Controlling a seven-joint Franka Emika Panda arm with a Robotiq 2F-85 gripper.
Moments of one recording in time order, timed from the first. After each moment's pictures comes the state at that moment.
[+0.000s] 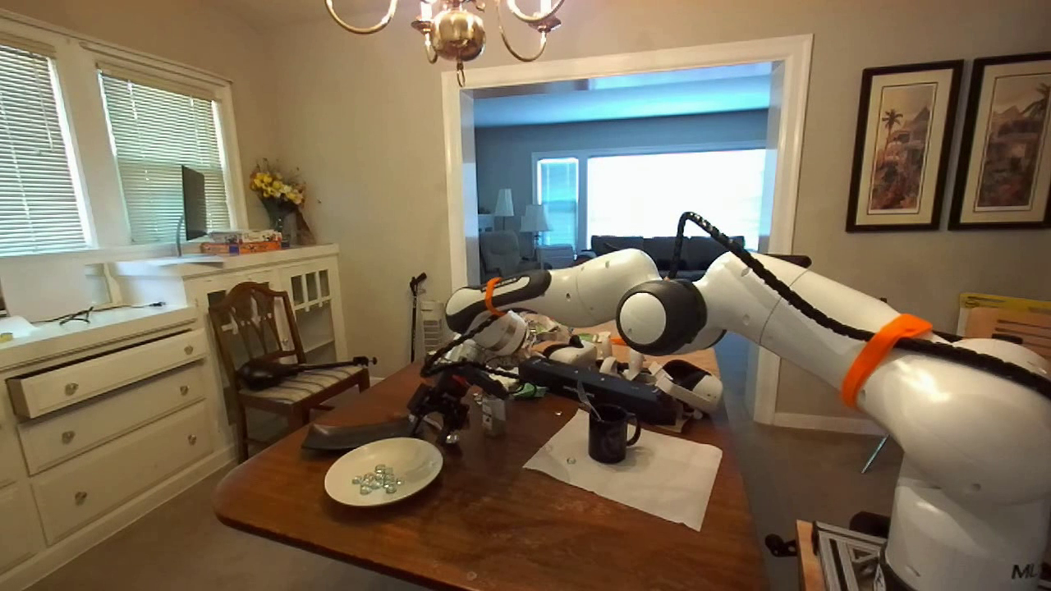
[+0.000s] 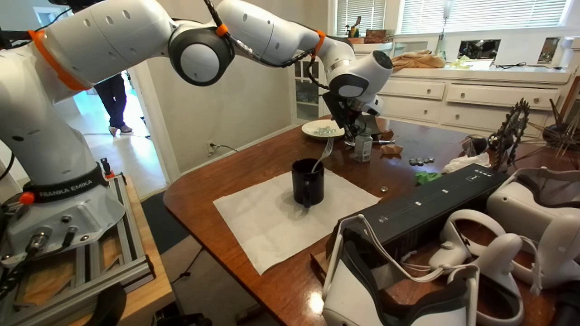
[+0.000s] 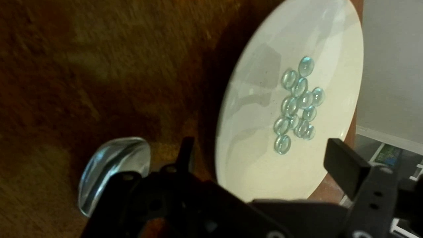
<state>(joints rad) -0.37 1.19 0.19 -0.81 0.51 1.94 -0.29</state>
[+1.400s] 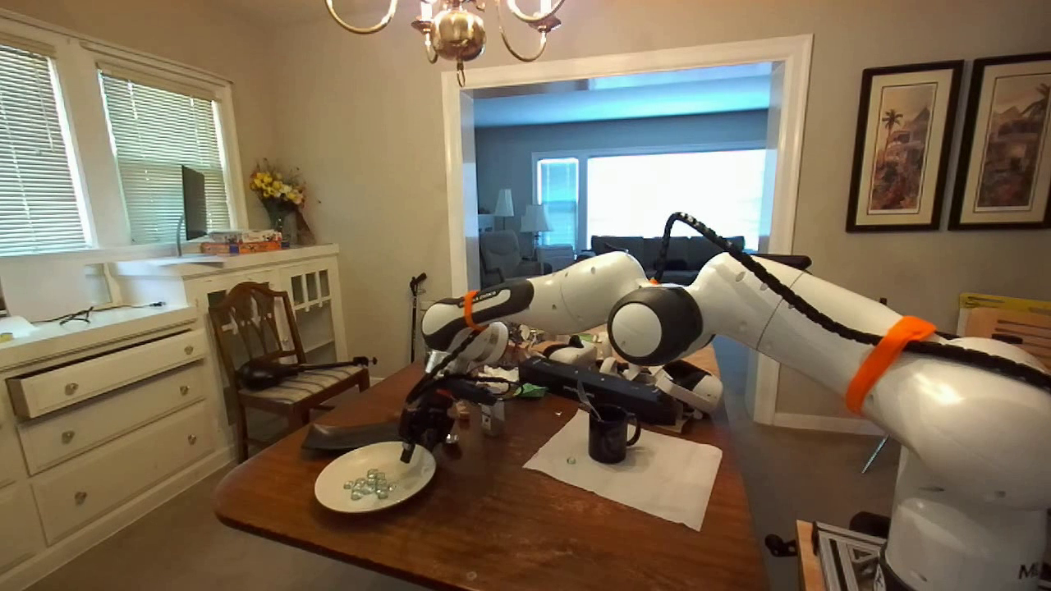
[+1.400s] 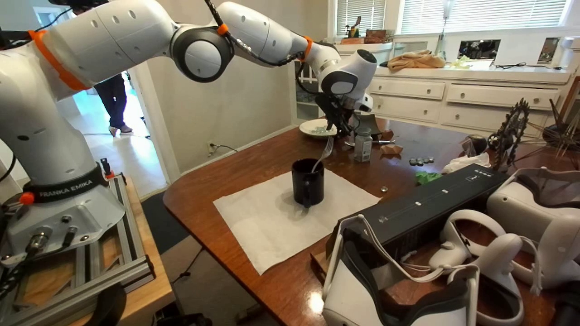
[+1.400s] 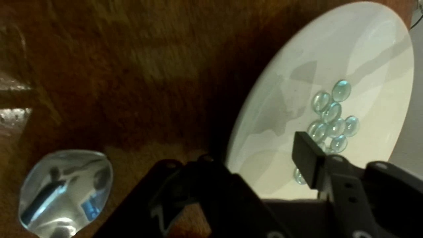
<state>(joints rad) -0.26 1.19 0.12 -0.81 0.41 1.98 -0.29</state>
